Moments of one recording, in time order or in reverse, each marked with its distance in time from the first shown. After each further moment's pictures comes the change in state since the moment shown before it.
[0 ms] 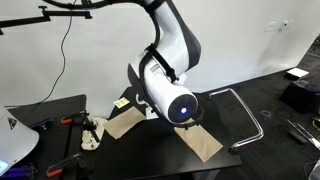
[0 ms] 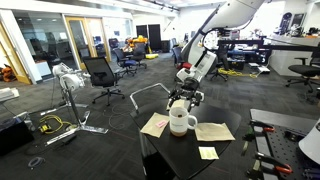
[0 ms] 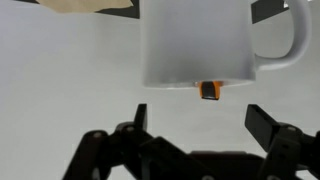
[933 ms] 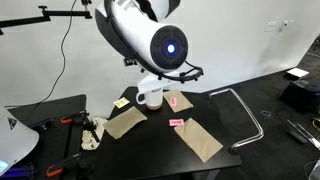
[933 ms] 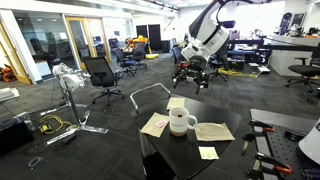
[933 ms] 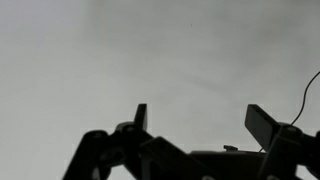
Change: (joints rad) arm 0.089 -0.340 -0.062 -0.162 -0.058 -0.036 0.015
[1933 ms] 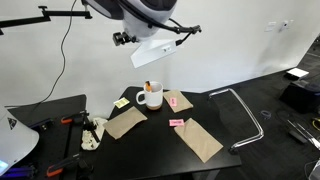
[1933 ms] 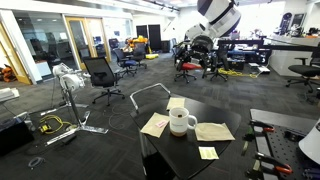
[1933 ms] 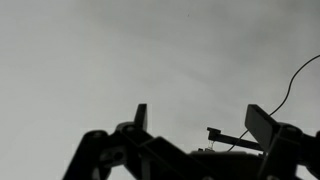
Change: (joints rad) arm 0.079 -0.205 -0.053 -0.046 -0.042 -0.051 0.024
